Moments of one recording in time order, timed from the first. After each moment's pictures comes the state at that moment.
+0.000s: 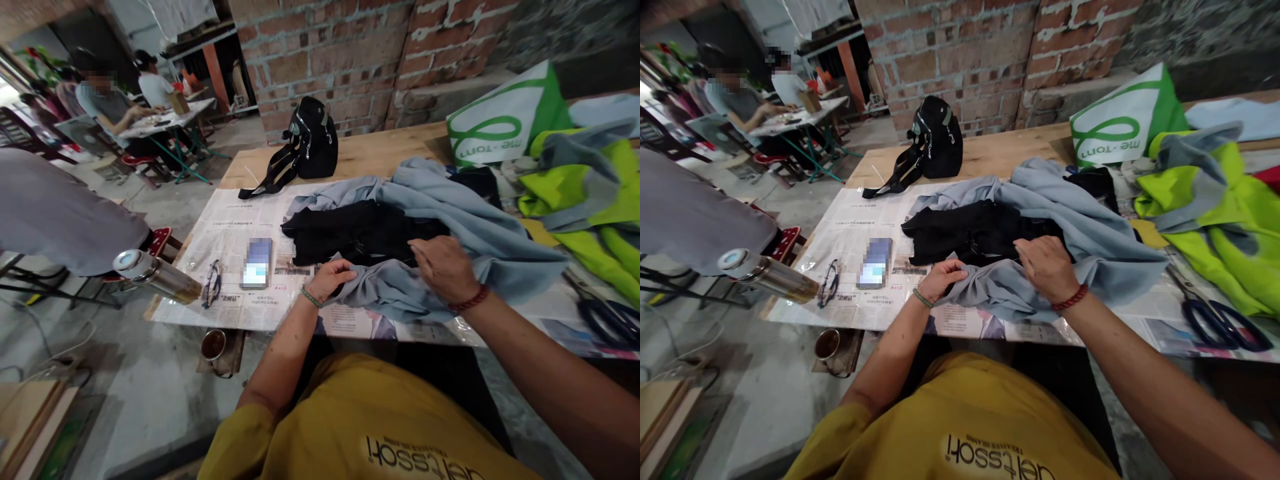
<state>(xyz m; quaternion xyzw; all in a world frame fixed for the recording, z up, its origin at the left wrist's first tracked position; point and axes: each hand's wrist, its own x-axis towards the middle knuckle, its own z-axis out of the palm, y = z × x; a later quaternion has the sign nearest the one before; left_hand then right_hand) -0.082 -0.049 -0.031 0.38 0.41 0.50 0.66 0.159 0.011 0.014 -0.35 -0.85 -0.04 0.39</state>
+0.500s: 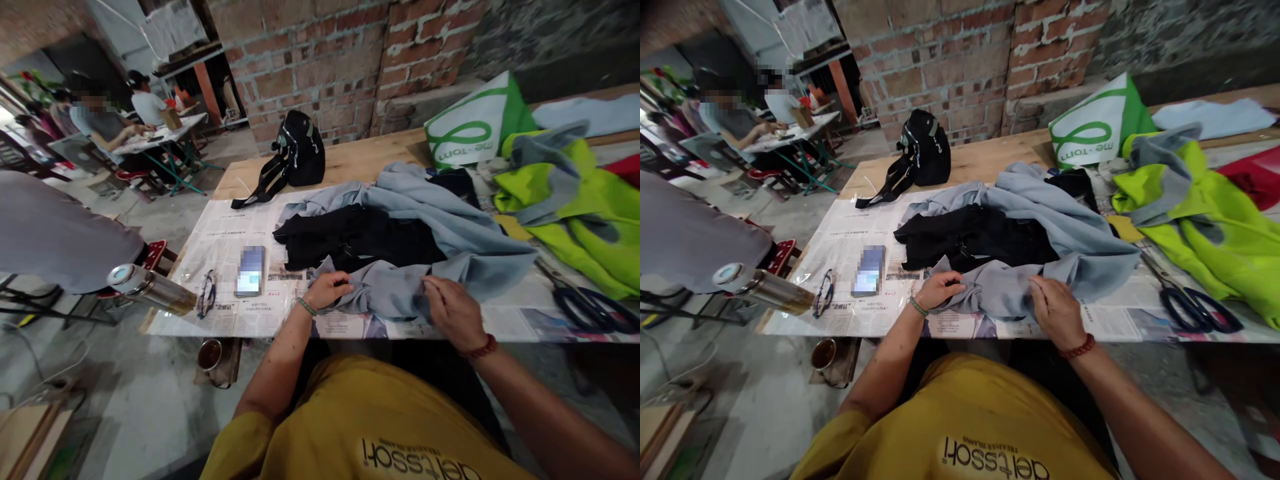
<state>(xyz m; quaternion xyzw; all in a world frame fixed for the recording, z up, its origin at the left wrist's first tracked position) -0.074 -0.059 -0.031 0.62 0.46 0.40 0.49 0.202 -0.060 -0.027 -0.43 -0.80 -0.04 0.42</state>
